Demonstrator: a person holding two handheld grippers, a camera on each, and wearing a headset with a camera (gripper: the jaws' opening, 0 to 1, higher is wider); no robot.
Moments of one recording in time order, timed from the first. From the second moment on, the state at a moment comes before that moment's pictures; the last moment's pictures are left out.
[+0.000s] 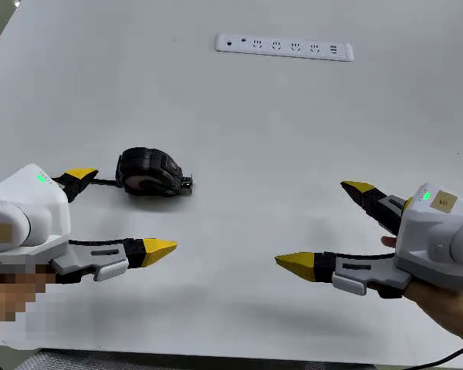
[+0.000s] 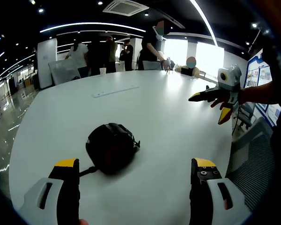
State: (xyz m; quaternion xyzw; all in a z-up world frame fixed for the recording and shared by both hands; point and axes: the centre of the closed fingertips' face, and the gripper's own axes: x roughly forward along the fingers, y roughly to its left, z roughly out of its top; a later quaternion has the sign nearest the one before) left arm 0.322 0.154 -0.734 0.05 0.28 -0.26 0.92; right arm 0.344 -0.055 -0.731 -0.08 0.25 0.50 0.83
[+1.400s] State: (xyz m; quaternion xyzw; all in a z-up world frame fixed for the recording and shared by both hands) left arm 0.357 0.172 -0.744 0.10 0.30 -0.31 0.90; right arm 0.366 -0.020 -0.748 -0.13 0.25 0.56 0.78
